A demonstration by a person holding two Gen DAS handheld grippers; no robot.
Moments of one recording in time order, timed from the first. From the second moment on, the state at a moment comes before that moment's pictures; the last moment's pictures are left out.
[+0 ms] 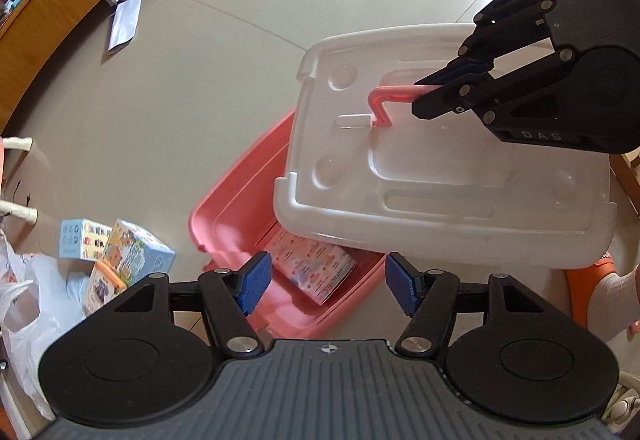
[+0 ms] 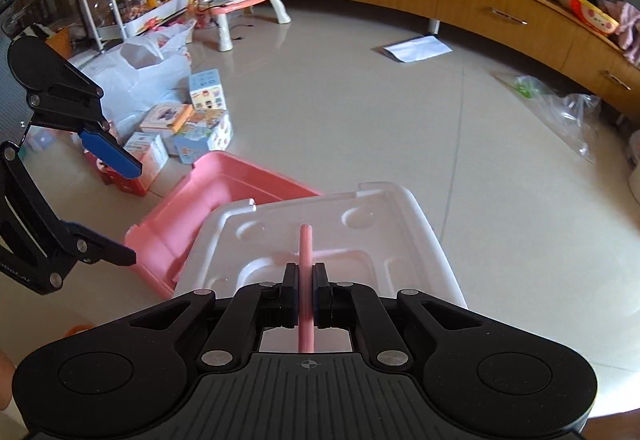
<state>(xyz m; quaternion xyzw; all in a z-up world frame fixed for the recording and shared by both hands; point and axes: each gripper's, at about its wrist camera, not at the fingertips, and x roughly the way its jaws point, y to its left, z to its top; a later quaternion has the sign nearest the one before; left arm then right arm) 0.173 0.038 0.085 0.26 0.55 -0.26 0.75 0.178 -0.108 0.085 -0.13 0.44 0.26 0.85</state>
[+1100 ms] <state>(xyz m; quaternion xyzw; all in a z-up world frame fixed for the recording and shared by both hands) 0.193 0.069 0.033 0.38 0.45 -0.41 0.70 0.212 -0.021 0.039 -0.20 0.49 0.31 0.79</state>
